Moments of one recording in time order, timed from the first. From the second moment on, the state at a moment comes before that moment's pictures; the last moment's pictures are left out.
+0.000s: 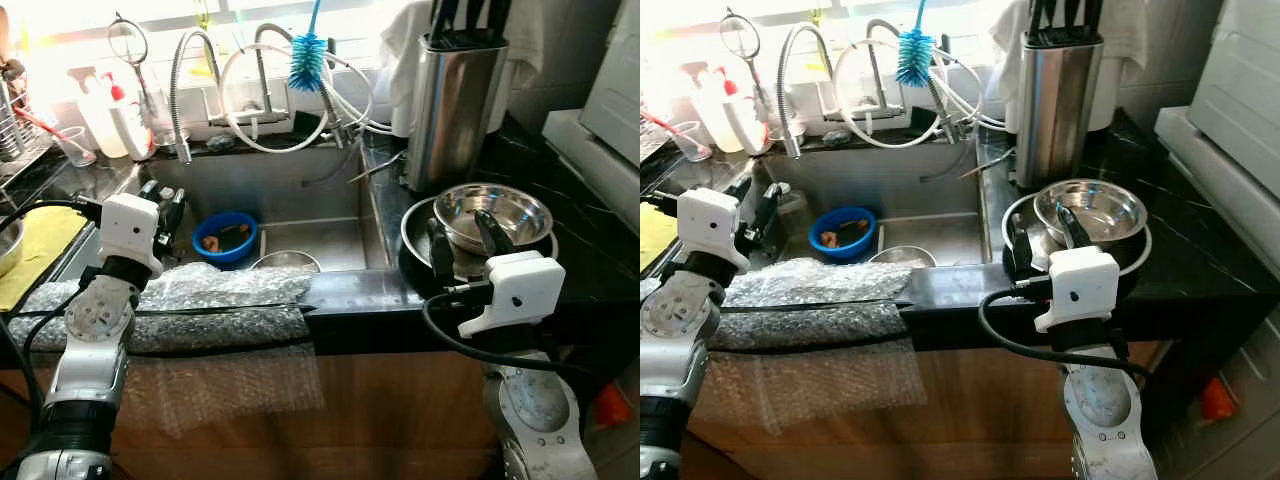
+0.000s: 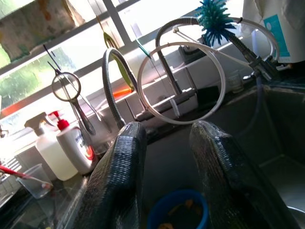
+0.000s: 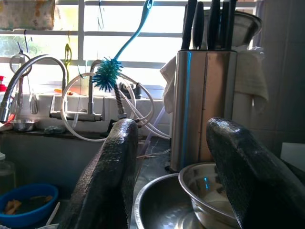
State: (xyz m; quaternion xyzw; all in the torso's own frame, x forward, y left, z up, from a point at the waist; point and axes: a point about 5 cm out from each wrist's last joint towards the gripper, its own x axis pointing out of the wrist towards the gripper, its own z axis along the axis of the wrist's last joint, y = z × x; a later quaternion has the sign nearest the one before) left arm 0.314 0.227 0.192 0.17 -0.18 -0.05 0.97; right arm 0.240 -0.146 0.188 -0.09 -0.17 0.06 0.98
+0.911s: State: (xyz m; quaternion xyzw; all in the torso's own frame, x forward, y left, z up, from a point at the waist) left arm 0.275 0.229 0.150 0.19 -0.11 -0.01 0.98; right arm 0.244 -0.142 0.184 -0.09 -0.16 0.08 0.98
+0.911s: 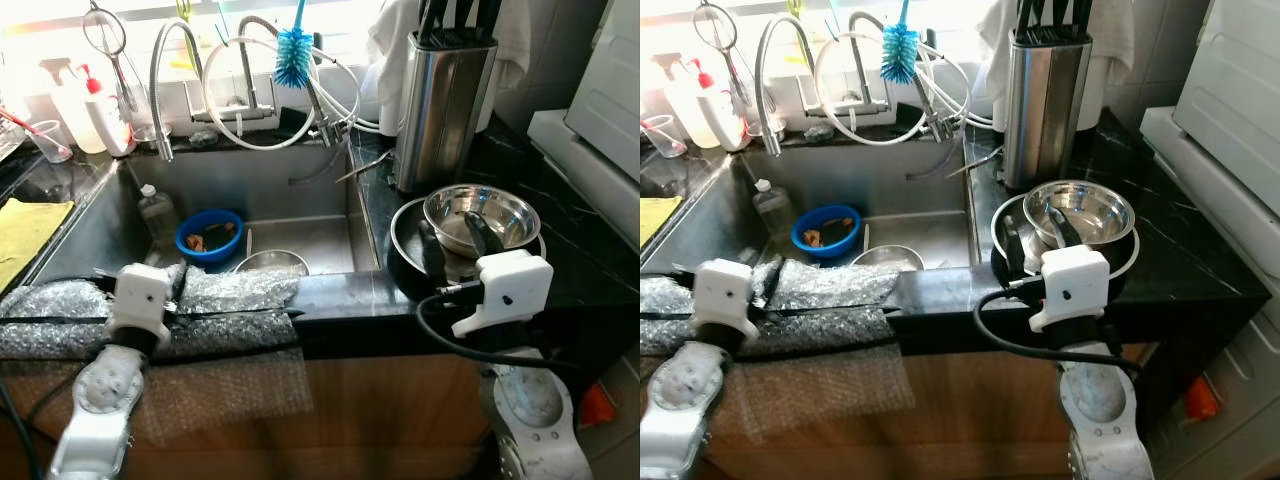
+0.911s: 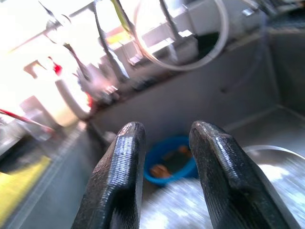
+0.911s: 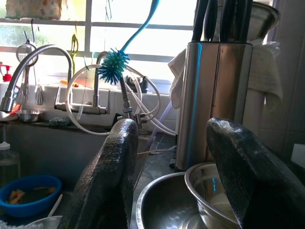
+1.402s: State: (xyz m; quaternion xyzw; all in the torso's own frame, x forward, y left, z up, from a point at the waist) left arm 0.268 0.250 0.151 0.09 -0.09 0.08 0.99; right arm 0.245 -0.145 0.185 -0.10 -0.16 0.08 0.98
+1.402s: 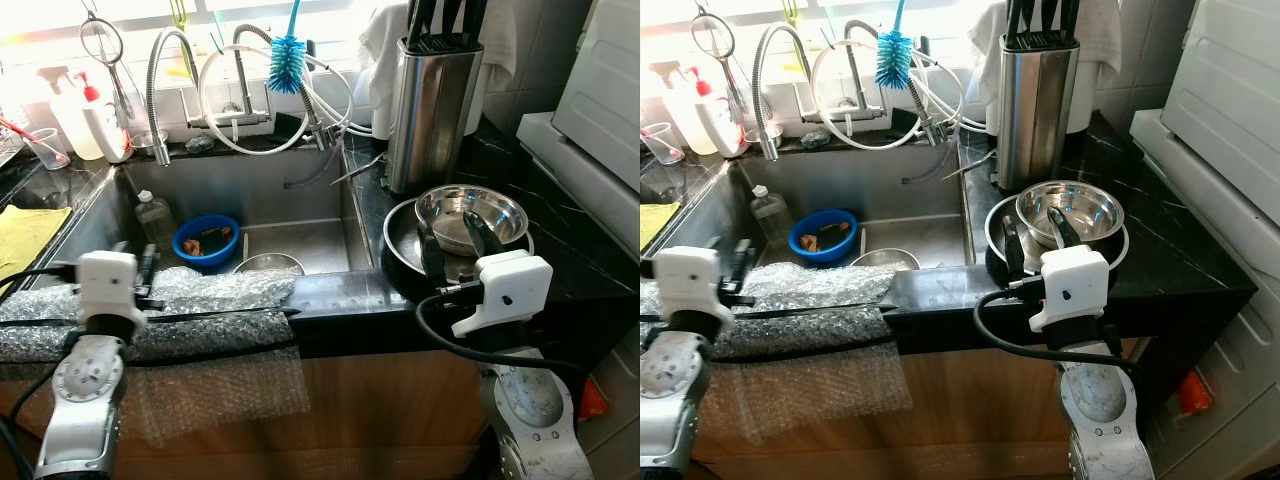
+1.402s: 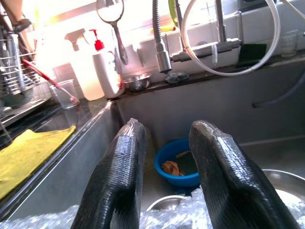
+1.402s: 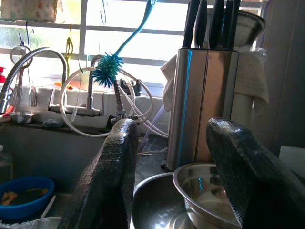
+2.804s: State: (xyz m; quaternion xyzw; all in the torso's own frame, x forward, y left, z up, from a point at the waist) left arm 0.260 0.204 0.143 0.04 -0.09 0.05 0.99; right arm 0.261 -0.167 0.198 -0.10 -0.15 0.04 0.98
